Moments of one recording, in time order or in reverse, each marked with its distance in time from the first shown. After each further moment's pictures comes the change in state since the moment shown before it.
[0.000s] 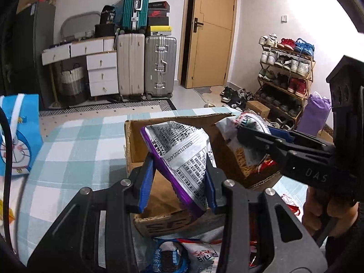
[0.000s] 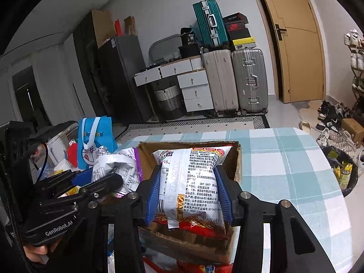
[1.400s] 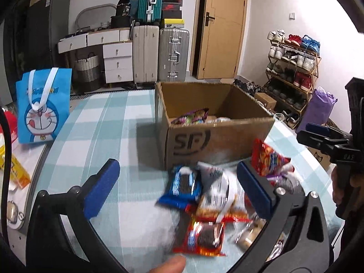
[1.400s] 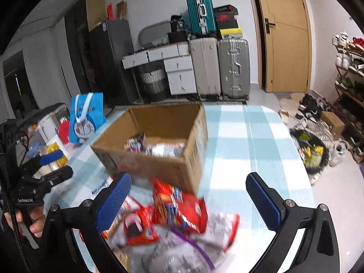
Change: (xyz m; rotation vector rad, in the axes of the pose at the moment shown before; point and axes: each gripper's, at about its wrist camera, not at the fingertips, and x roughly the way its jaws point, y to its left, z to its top) left arm -0.106 0.012 -0.088 -0.028 0.043 0.070; right arm -0.104 -0.020 -0.066 -0.017 0.113 -0.136
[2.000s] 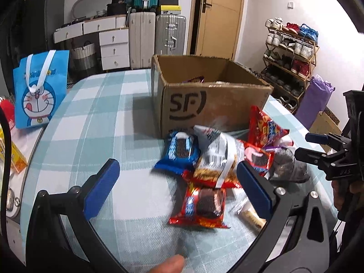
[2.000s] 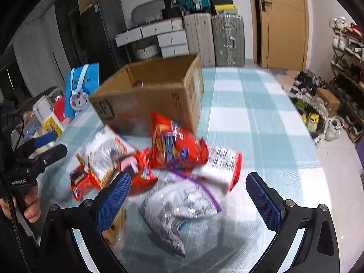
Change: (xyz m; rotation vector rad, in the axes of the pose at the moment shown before) left arm -0.008 -0.007 -0.037 0.008 0.089 -0.015; right arm 0.000 0.011 -0.062 0.016 0.170 -0.015
